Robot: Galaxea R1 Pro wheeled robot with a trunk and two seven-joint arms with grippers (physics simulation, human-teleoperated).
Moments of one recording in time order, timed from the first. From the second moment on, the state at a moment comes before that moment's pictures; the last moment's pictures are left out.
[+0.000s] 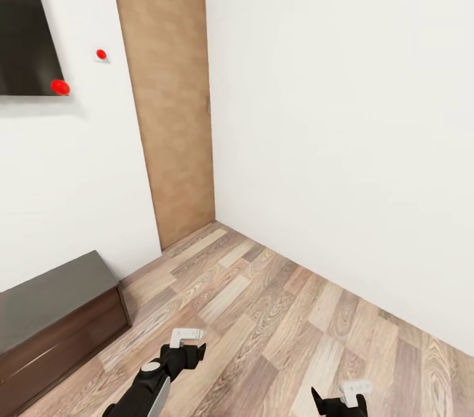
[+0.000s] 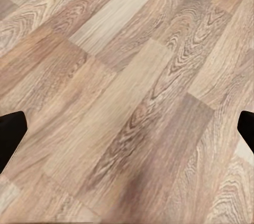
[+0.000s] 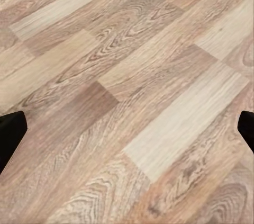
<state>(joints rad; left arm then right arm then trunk) -0.36 -0.11 -0.03 -0.71 0.00 0.20 -0.06 -0.23 -0.11 0.05 -0.48 -0.09 -0.28 0.19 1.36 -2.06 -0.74</state>
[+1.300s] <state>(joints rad) -0.36 -0.10 -0.03 -0.71 0.00 0.20 -0.06 -0.23 -0.10 0.06 -0.48 -0.09 -0.28 0.18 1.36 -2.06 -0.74</state>
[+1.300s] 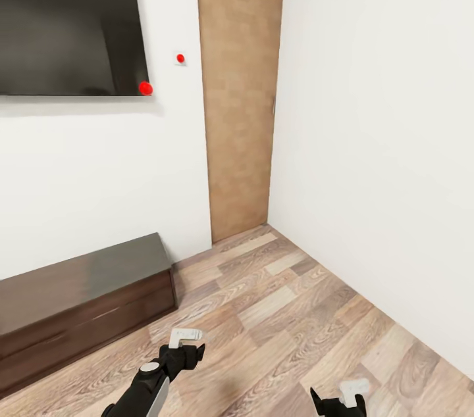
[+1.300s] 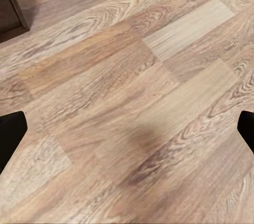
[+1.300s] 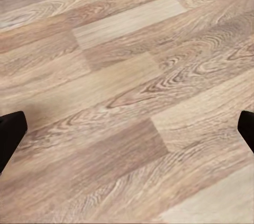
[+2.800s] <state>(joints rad) -0.36 -0.10 -0.03 -0.71 0.00 0.20 -0.06 -0.23 -0.10 0.05 -0.48 -0.09 -0.28 0.12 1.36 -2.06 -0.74</state>
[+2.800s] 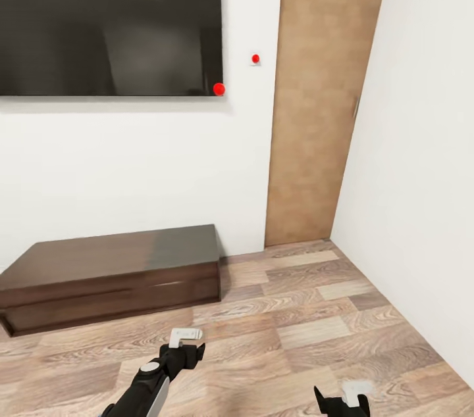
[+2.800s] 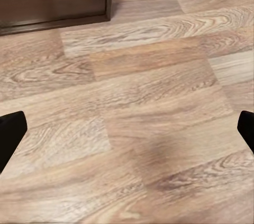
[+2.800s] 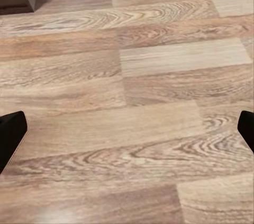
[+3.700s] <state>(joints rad) -0.36 -0.10 -0.03 -0.71 0.00 0.20 -0.06 -0.23 -0.10 0.05 -0.48 -0.09 -0.27 0.12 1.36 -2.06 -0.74</state>
